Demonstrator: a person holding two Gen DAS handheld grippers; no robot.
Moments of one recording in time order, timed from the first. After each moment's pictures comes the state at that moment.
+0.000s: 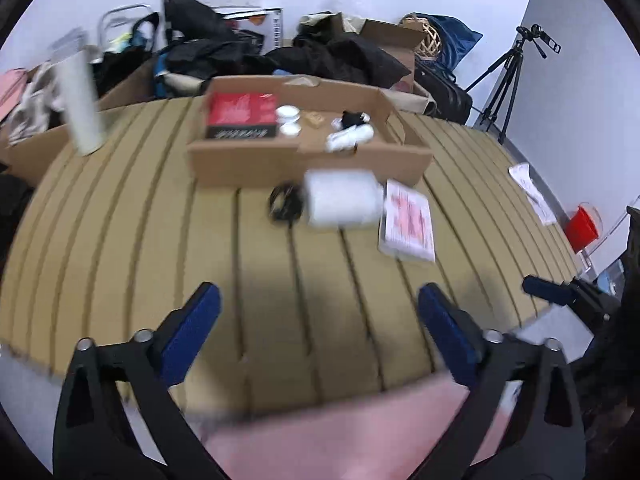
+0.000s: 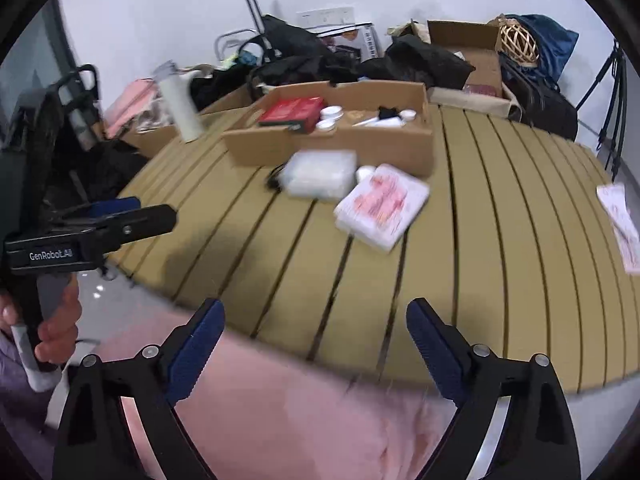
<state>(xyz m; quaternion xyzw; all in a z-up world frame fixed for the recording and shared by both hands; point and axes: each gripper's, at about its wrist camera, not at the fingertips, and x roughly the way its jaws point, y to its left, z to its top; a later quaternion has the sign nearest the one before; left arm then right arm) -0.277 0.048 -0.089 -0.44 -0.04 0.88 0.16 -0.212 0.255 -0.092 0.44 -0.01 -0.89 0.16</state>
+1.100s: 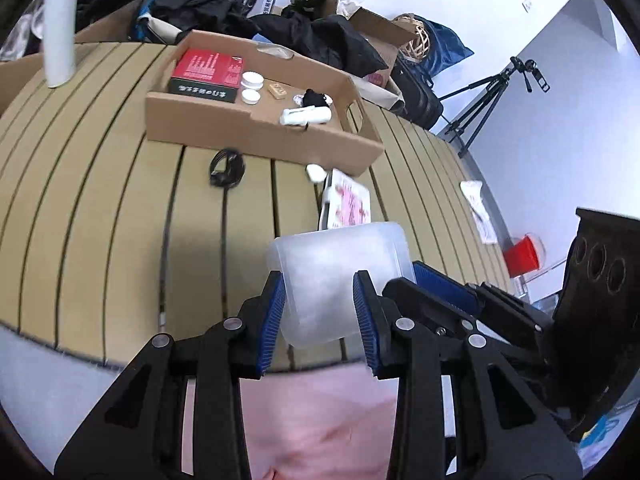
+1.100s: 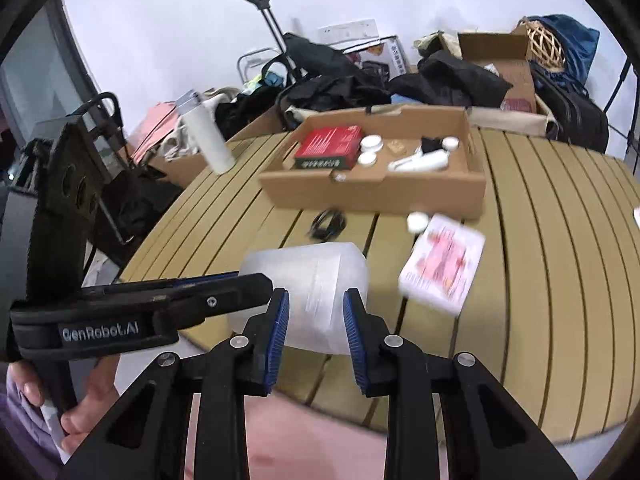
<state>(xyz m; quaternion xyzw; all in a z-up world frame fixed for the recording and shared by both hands) -0.242 0.050 -0.079 -0.48 -0.15 0.84 0.20 -0.231 0.222 -0.067 0.42 -0.06 -0.88 0.22</state>
